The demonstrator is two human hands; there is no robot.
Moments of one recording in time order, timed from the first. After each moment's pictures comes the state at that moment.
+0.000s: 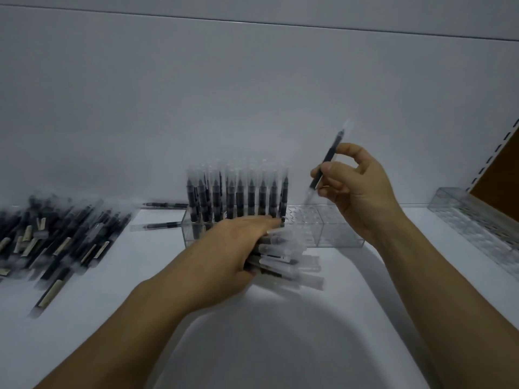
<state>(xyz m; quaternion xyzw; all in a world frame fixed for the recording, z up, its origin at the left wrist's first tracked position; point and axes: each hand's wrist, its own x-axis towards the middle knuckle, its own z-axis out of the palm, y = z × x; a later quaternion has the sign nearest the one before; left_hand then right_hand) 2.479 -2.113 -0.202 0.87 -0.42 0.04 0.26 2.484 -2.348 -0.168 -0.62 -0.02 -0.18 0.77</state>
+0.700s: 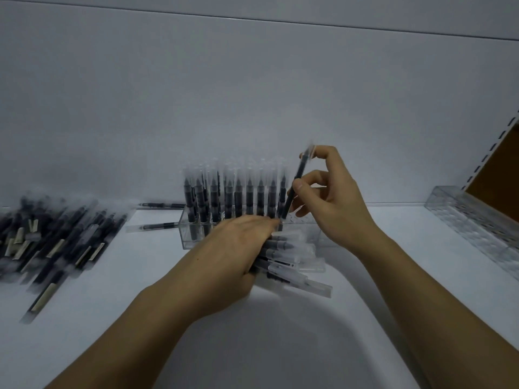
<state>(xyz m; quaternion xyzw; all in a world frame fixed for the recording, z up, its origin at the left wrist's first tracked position) 2.475 -2.117 -0.202 0.89 -0.41 0.05 0.22 2.482 -2.331 -0.189 -0.82 -0.11 -0.22 0.51</state>
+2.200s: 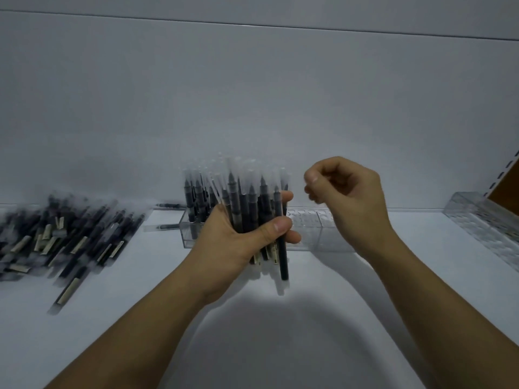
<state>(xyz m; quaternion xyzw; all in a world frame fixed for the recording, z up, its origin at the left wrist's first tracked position) 2.473 -2.119 -0.195 0.61 -0.24 -0.09 0.75 2.481 -2.319 -0.183 -0.77 -0.11 -0.29 0.56</state>
